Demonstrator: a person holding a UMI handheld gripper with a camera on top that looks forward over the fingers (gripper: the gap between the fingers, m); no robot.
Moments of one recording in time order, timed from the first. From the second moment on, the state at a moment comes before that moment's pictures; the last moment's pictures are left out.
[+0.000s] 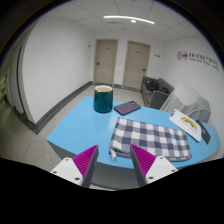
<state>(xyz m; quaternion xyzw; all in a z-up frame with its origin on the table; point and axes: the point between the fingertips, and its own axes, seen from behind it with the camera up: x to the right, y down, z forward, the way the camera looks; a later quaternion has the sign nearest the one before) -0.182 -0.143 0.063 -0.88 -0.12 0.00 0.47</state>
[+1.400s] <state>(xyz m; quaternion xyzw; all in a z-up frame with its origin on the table) 0.114 -0.032 0.018 -0.90 0.07 -0.01 0.43</state>
